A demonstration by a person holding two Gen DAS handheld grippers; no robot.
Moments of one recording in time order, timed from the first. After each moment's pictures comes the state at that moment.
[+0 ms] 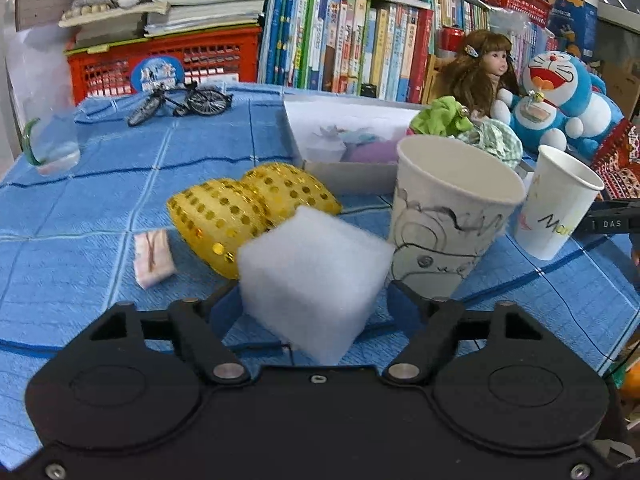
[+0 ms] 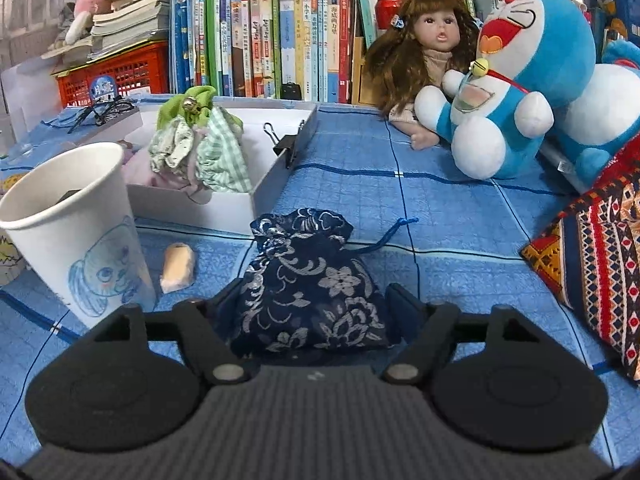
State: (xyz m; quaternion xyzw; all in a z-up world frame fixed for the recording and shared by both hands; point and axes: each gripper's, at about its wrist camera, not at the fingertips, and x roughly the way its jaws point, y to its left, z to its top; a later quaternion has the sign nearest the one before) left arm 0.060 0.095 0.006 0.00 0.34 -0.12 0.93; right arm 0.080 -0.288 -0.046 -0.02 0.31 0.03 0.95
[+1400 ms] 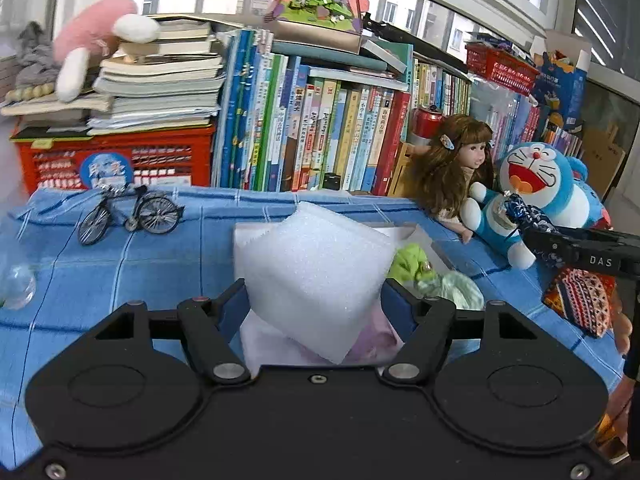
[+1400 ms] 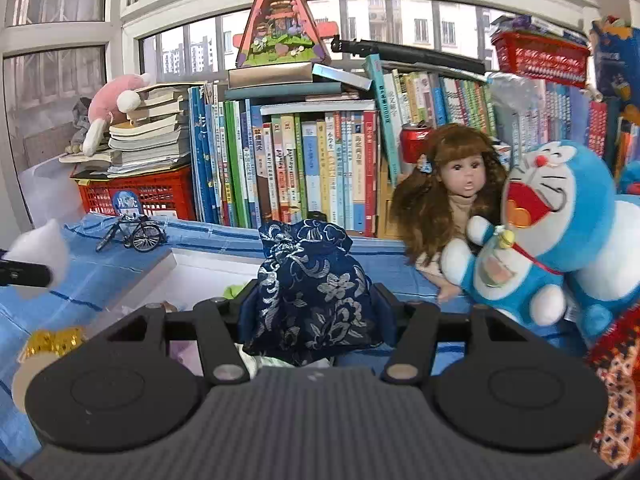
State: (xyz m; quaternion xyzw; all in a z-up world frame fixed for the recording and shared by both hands) left arm 0.178 0.052 0.138 -0.02 0.31 -0.17 0.93; right arm 0.125 -0.252 0.088 0.01 0.22 0.05 0.97
